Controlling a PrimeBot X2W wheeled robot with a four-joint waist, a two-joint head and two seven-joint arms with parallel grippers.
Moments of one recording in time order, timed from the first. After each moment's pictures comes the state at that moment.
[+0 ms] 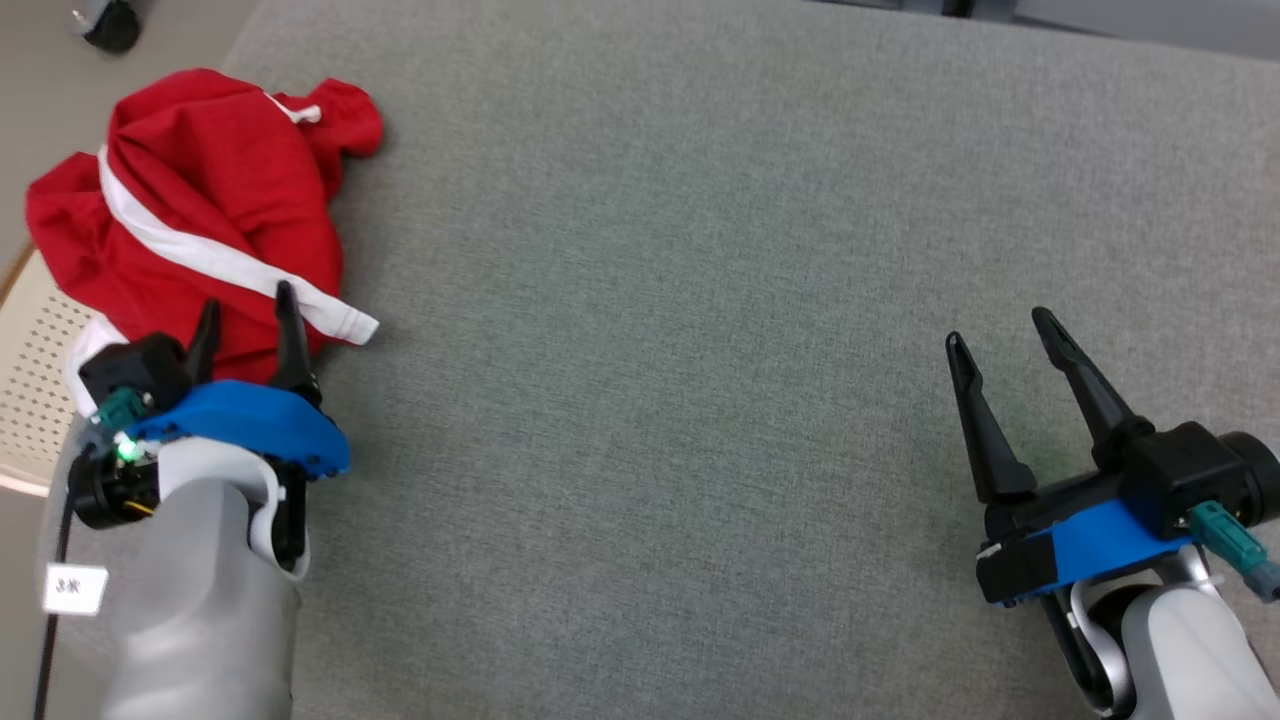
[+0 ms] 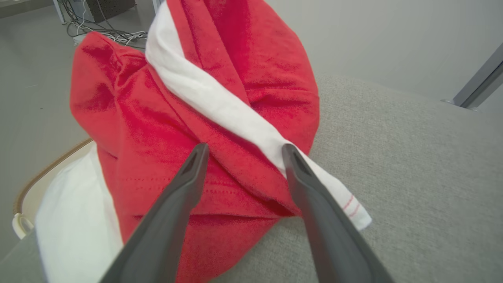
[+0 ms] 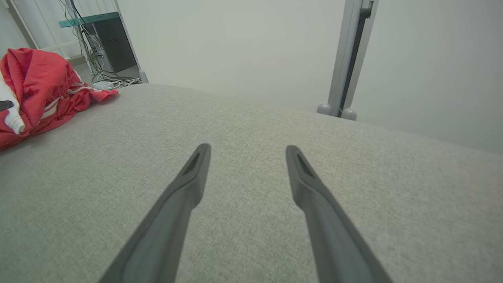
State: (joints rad) left arm -0.62 0.10 0.11 0.89 -0.23 -0.12 -0.26; right arm -0.20 -0.14 0.07 0.01 0.06 0.13 -0.11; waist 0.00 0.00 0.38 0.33
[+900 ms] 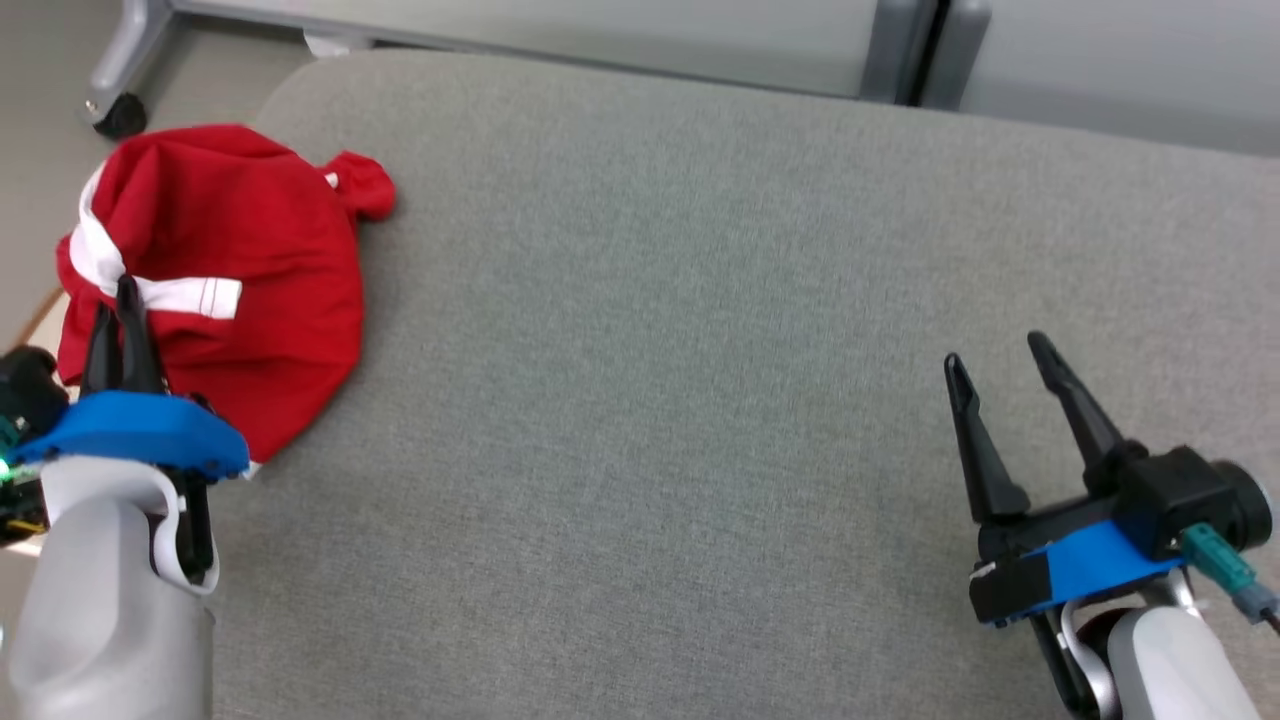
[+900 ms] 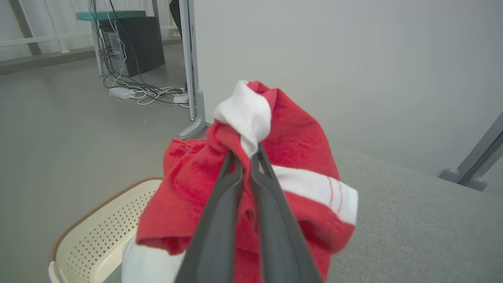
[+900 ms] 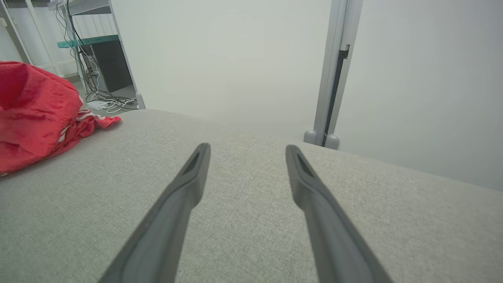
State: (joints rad) left arm -0.59 0.21 0.14 0.78 -0.29 -0.09 -0.26; right arm -0.20 -0.13 0.06 0.06 0.08 0.13 -0.16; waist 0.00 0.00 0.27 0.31
